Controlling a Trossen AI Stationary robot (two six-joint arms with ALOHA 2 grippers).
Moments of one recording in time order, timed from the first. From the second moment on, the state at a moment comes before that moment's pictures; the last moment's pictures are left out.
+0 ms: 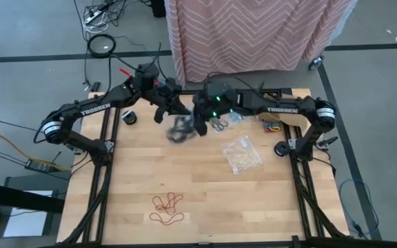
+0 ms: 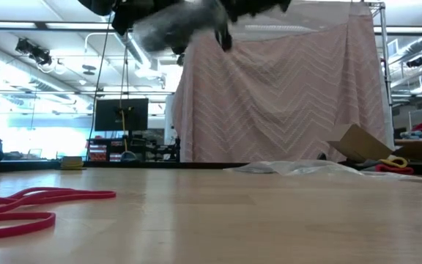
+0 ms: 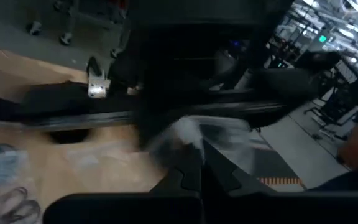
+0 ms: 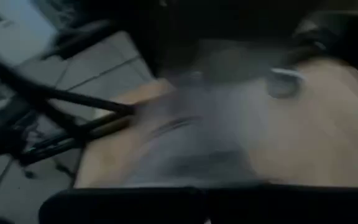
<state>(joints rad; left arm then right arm) 0.55 1.38 1.16 -0.05 0.96 -0.20 -0.22 1.70 1.50 -0.18 -0.28 0.31</state>
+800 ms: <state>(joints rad) 0.56 1.40 1.16 -0.10 0.92 -0.16 -0.24 1.69 1.50 -0.29 -0.27 0.30</state>
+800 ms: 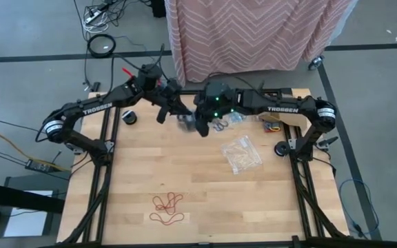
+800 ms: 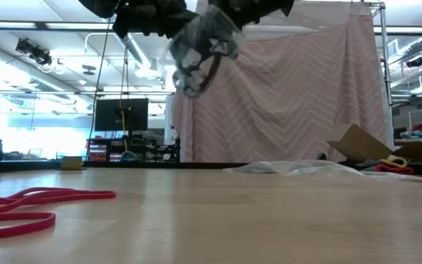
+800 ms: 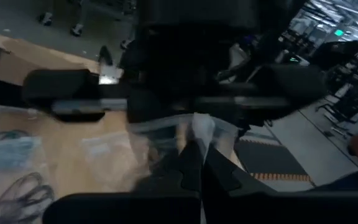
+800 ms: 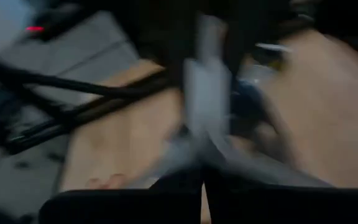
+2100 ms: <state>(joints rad) 0.60 1.40 1.16 -0.19 0.88 -0.08 -0.24 1.51 1.50 -0.37 -0.18 0.22</state>
